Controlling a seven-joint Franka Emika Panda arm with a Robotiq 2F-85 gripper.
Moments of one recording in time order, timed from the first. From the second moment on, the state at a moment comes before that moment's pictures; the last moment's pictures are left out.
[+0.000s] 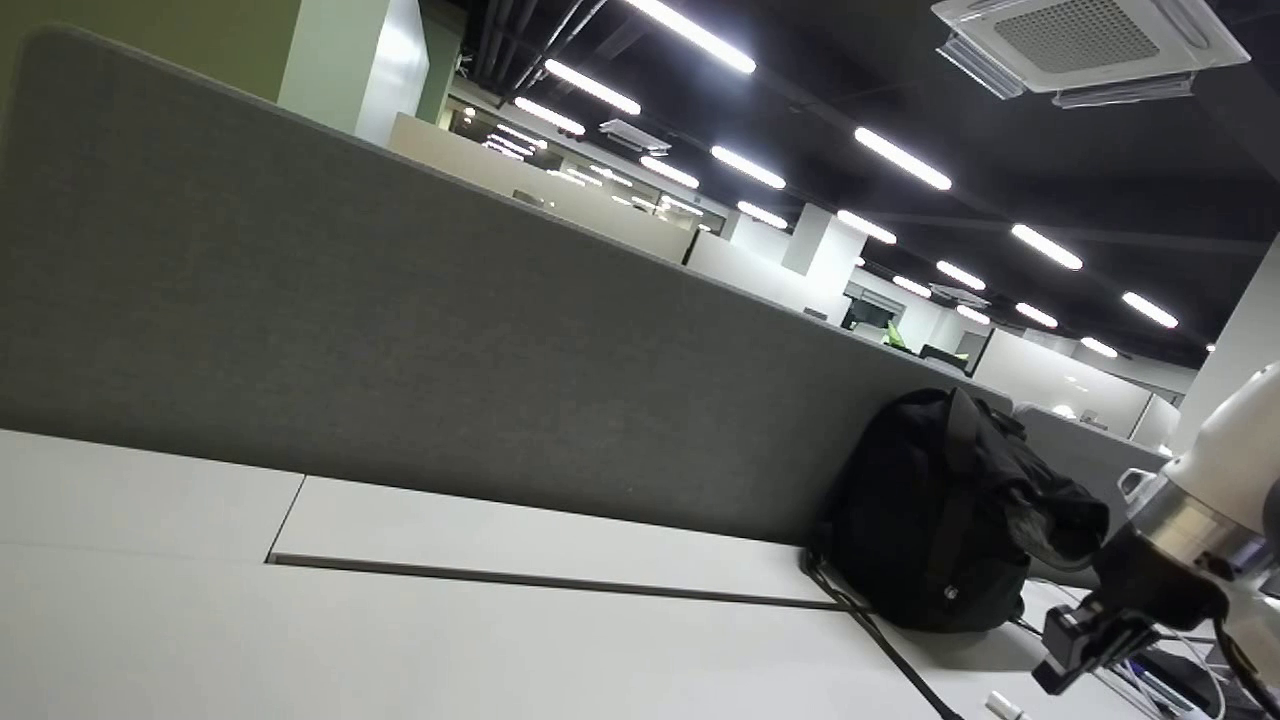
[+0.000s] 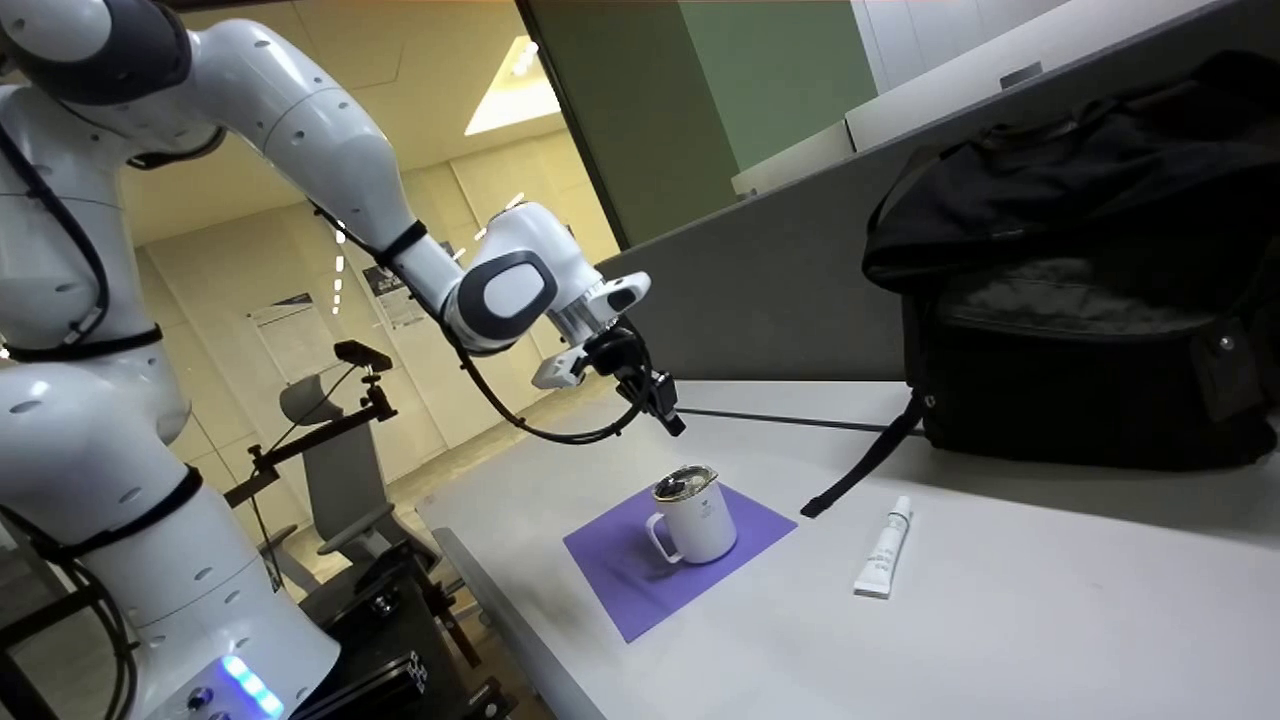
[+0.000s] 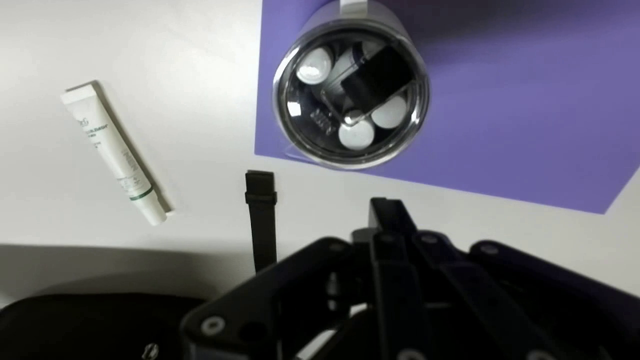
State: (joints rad) arm -0.15 0.30 -0.06 -2.46 -0.18 3.02 0.01
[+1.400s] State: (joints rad) arm -0.09 0.14 -0.09 -2.48 -0.20 2.79 -0.08
